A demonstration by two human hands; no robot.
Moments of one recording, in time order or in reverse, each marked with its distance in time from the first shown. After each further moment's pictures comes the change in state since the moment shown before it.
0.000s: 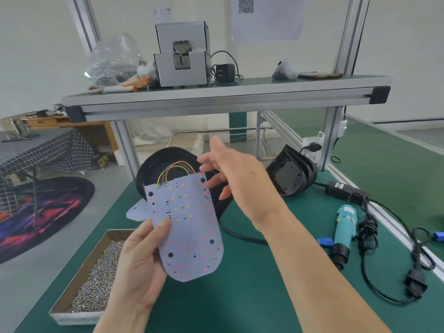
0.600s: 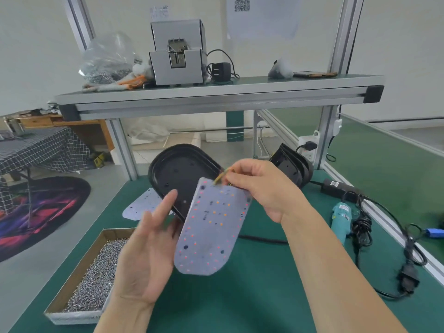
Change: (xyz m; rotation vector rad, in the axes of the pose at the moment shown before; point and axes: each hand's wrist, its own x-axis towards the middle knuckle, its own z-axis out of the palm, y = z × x) left_hand 0.002 0.003 0.013 -0.088 -0.272 -0.082; right_hand 0.011 0.035 -0.032 0.150 -0.044 0.174
